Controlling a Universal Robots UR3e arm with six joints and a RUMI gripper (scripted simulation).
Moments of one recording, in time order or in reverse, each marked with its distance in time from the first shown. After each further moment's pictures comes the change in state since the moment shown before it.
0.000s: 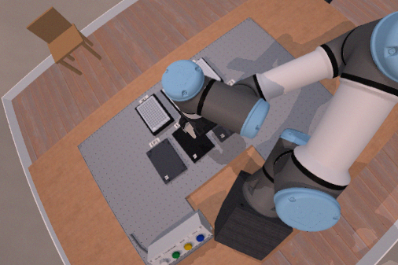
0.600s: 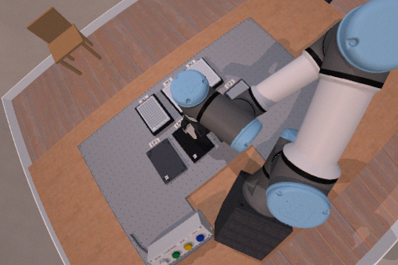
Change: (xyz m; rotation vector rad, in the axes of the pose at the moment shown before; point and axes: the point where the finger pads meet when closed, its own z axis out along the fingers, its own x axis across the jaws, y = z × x) arm -0.002 -0.003 0.027 0.021 -0.016 -0.004
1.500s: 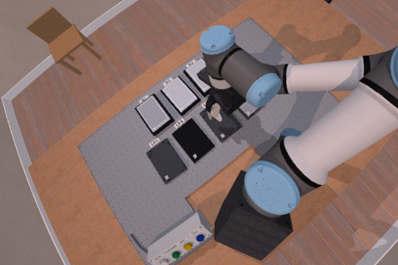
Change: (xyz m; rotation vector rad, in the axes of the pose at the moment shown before) arm 0.098 0.014 0.001 -0.174 0.012 -0.030
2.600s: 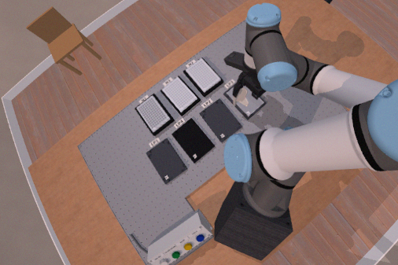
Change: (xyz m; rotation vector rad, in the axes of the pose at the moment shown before) arm 0.098 0.017 0.004 0.002 -0.009 -0.003
